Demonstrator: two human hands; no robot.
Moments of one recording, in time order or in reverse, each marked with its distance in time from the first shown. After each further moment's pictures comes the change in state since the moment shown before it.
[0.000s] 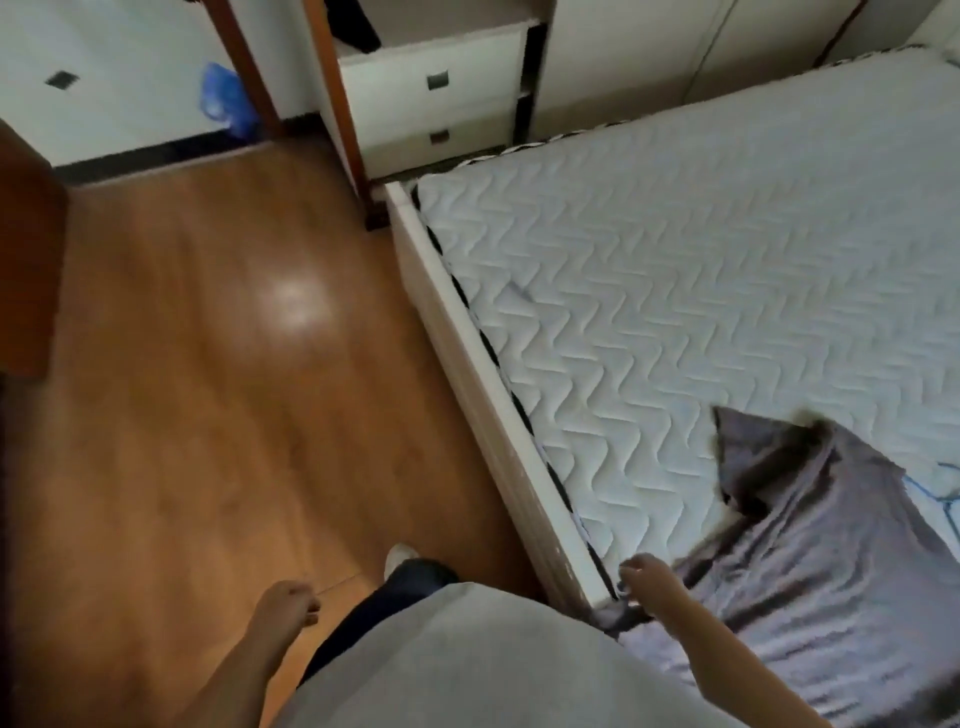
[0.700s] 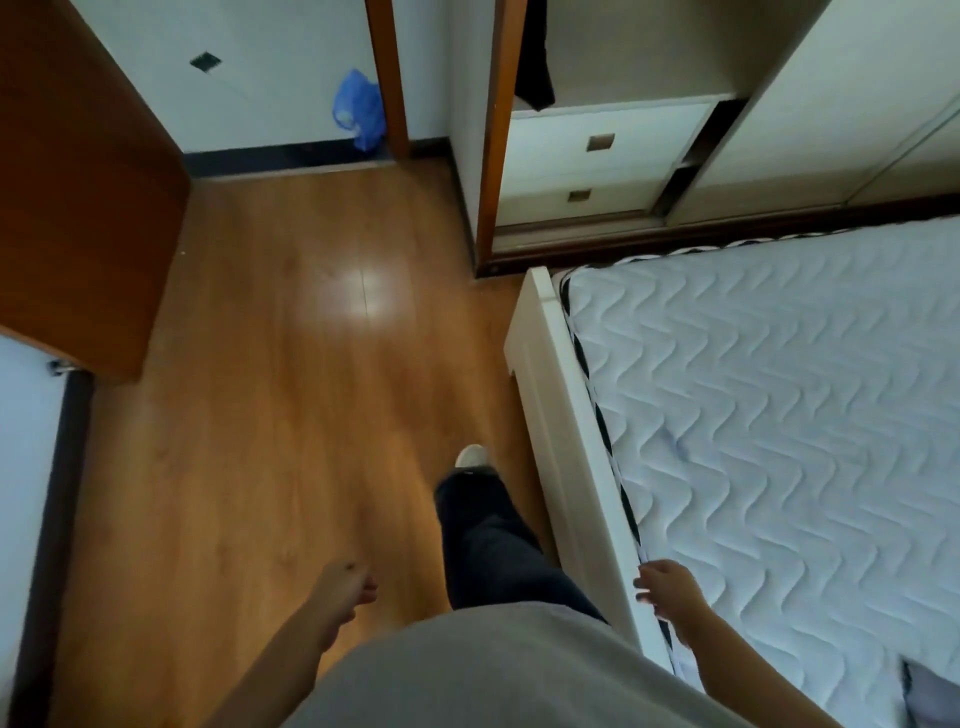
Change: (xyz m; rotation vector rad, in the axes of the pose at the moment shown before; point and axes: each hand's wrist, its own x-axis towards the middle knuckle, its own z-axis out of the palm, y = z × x) left_hand 0.171 0.209 -0.138 -0.206 -0.124 -0.068; right_hand 0.106 -0.353 0.049 0.080 -0.002 0.082
